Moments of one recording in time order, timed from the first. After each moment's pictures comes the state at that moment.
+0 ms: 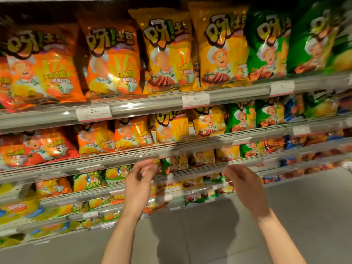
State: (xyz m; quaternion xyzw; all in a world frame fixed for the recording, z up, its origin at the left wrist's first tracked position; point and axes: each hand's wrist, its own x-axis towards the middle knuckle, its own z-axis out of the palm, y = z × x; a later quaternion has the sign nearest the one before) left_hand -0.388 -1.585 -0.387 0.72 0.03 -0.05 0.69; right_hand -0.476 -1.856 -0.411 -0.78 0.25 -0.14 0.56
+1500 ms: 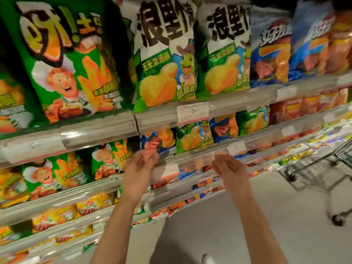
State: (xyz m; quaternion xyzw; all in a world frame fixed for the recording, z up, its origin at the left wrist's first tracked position) left_hand -0.333 -2.235 -0.404 0.70 -0.04 -0.11 0.71; right_hand -0.457 -2.460 -0.411 -0.69 0.32 -0.23 0.61
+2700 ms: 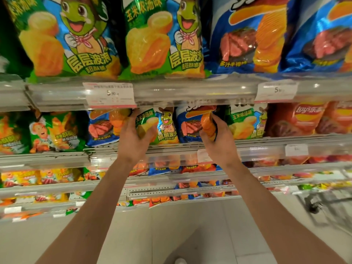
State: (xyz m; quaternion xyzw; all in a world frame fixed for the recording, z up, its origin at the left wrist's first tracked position) left_hand -0.302 -2.418 -0.457 0.87 -0.05 0.06 0.48; right_hand -0.366 -2.680 -0.449 -0.90 0.08 -0.19 0.38
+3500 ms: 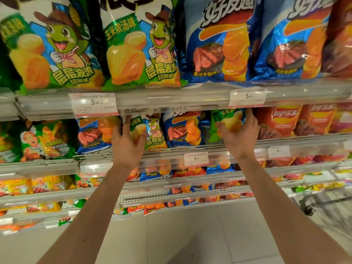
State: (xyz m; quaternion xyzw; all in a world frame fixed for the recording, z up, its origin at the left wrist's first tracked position) left_hand -0.318 -2.447 -0.443 0.92 -0.03 0.13 0.38; right_hand -0.376 -2.761 -0.423 -0.86 0.24 -0.29 0.35
